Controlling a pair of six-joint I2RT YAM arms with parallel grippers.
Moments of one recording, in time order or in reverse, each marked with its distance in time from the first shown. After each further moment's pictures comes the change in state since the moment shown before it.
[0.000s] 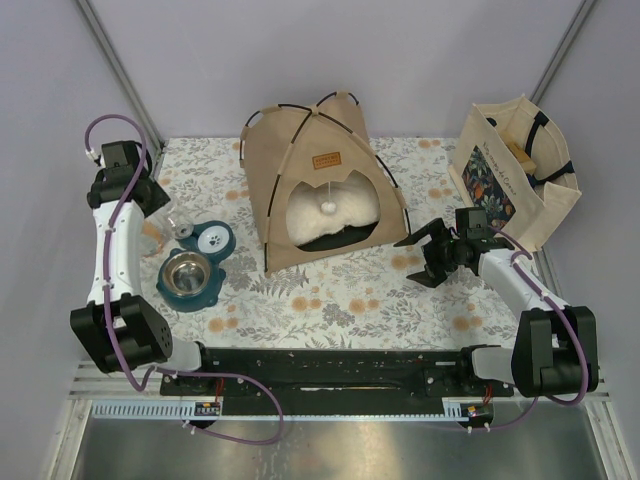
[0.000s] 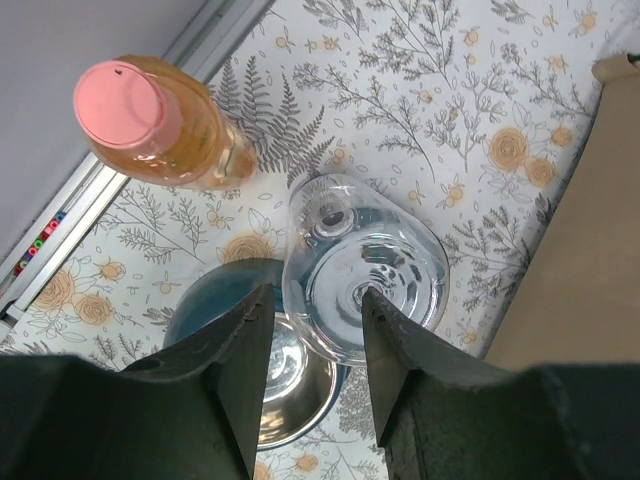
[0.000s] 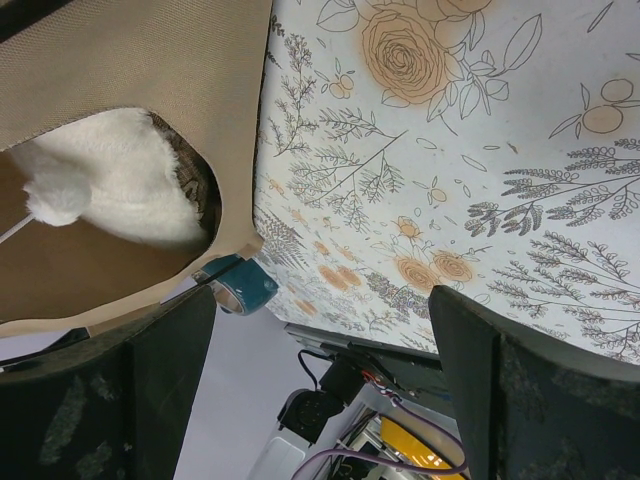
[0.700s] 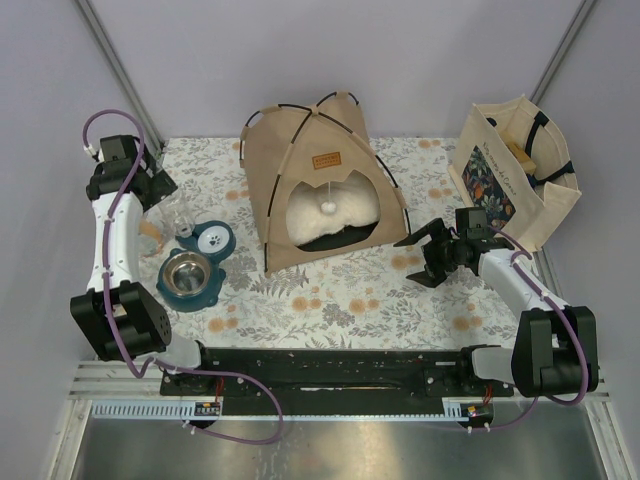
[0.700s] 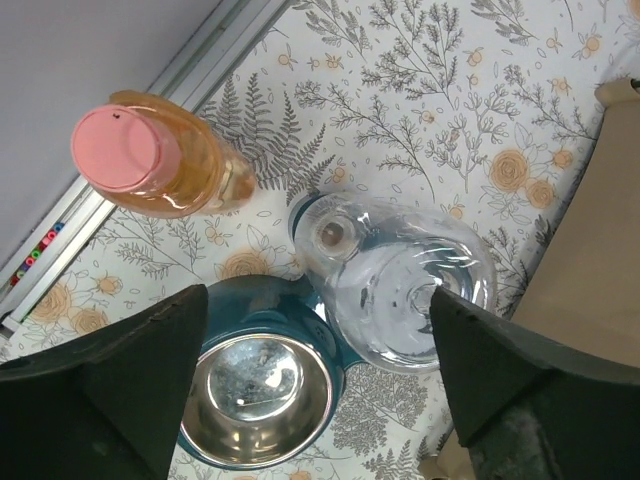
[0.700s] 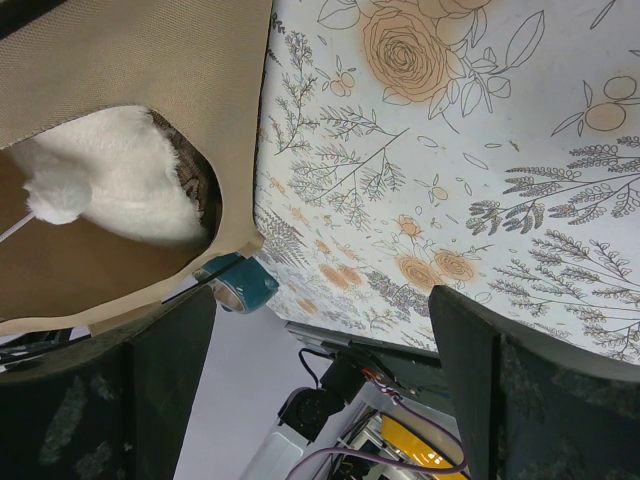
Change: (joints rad) left arm 0.013 0.069 0.053 0.023 -0.008 -0.013; right arm 0.000 0.000 0.000 0.000 -0.005 0.001
